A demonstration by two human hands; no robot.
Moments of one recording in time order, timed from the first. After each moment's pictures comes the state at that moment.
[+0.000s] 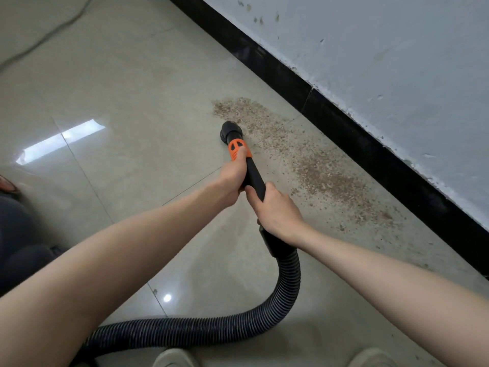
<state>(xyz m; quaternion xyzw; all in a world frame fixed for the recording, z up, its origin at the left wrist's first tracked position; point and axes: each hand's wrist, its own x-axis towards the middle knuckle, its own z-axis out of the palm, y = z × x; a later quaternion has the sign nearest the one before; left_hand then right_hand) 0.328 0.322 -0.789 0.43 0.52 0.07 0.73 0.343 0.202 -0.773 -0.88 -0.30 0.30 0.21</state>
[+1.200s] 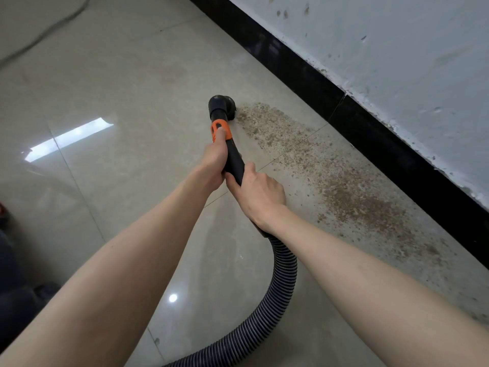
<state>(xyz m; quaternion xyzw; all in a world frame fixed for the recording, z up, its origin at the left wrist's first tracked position) 0.351 0.441 -0.827 0.42 0.54 0.14 0.72 0.366 0.323 -0.802 -0.89 -0.40 0.20 0.12</state>
